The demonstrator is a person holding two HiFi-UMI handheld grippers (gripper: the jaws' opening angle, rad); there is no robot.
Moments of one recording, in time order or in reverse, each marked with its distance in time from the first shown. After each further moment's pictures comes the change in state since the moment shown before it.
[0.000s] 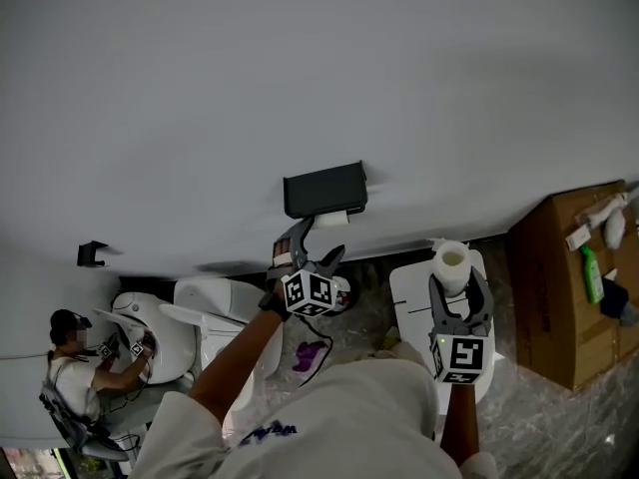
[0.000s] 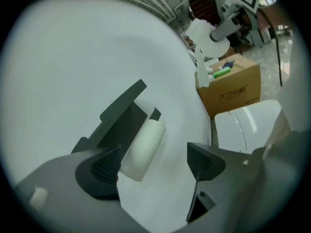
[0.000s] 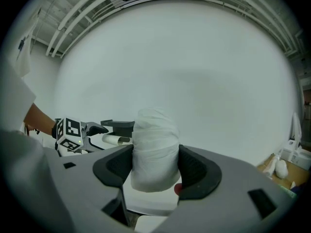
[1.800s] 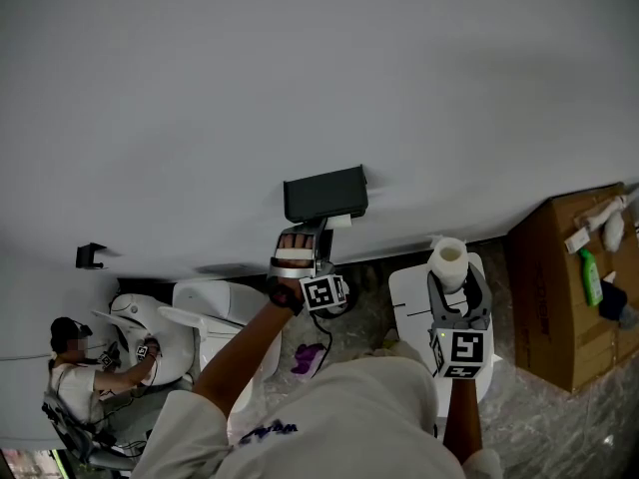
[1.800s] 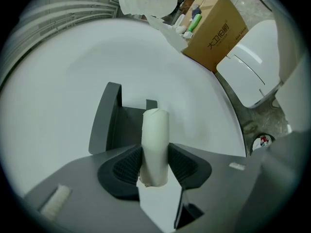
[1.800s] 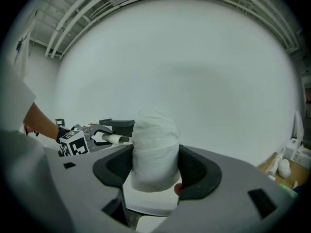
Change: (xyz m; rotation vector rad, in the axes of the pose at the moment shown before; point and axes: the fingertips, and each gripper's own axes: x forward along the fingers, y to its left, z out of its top) left arm 0.020 0.019 -0.002 0.561 0.152 0.269; right arm 0.014 0.001 0.000 0.009 0.015 0.017
